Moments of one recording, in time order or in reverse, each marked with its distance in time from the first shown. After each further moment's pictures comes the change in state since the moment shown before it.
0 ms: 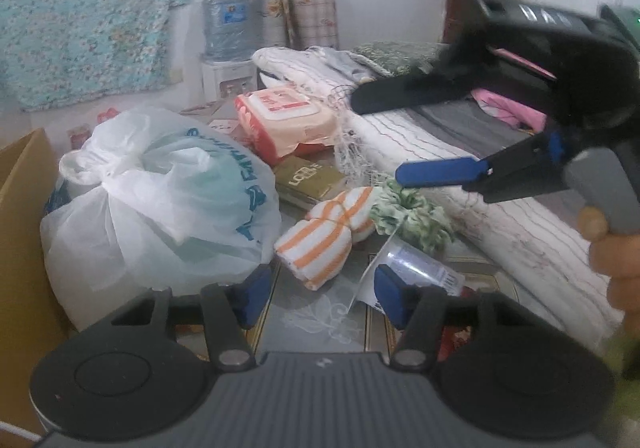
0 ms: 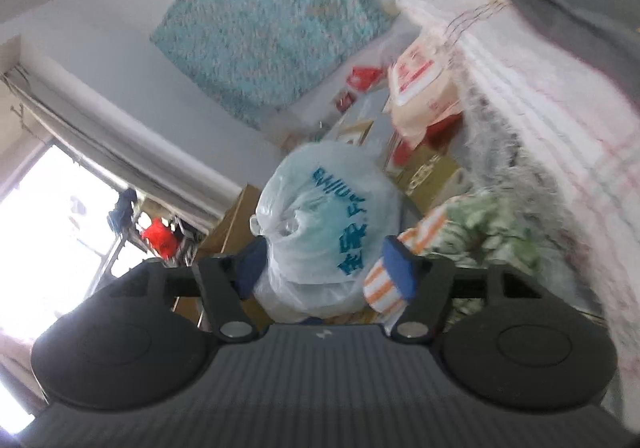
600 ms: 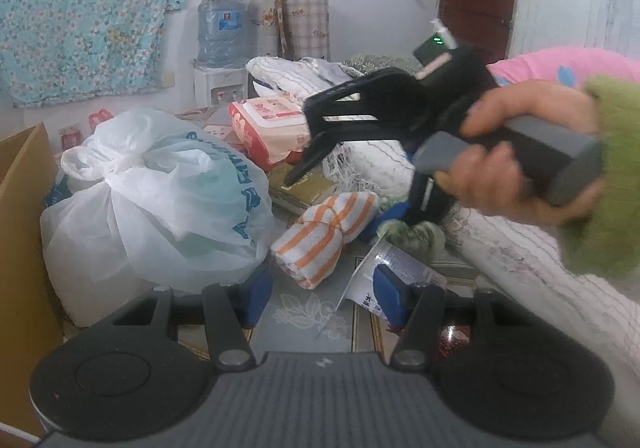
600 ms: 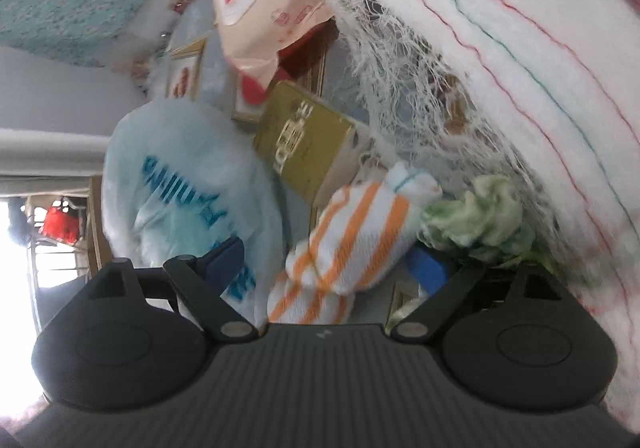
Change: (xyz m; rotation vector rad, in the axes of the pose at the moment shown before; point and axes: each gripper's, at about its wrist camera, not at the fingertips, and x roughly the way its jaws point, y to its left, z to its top) left arm -0.022 0.006 -0.008 -0.014 -0.040 -0.052; right arm 0.091 -0.045 0.062 0.321 0.333 -0.393
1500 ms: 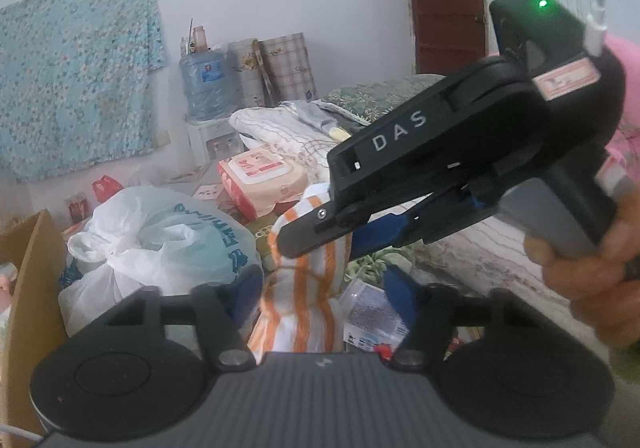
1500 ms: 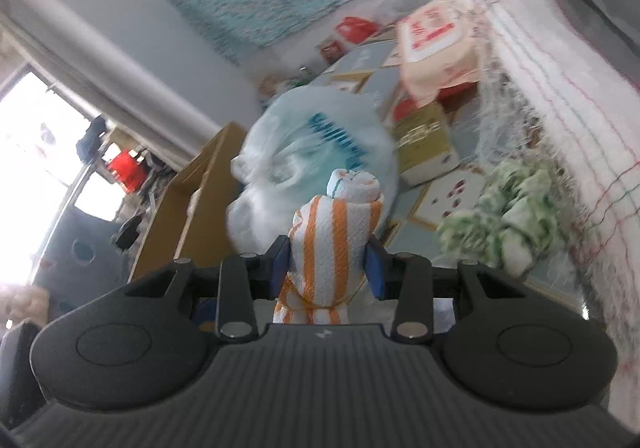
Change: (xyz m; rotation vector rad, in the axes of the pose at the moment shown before) left arm -0.018 -0.038 0.016 0.168 -0.092 0.038; right arm -0.087 0.011 -0.117 -0.470 -0.238 0.277
